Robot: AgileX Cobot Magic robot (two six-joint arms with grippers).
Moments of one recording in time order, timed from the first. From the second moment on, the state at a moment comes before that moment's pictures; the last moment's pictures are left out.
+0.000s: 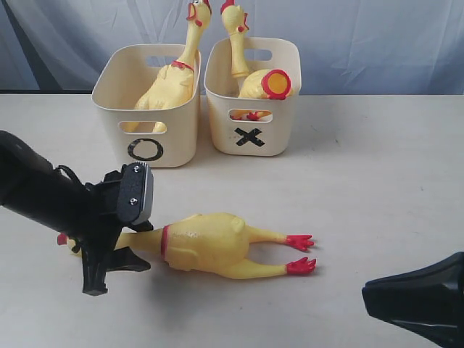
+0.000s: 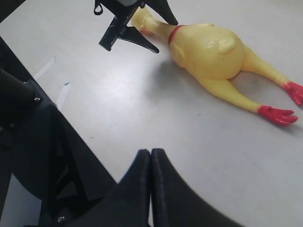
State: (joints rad) left arm -0.30 1.75 -0.74 -1.00 0.53 2.10; right arm 0.37 0.64 -0.49 0.81 0.91 -0.62
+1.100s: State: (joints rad) left arm -0.30 1.71 -0.74 -1.16 0.80 2.07; right arm 0.37 0.64 -0.49 0.81 0.91 -0.62
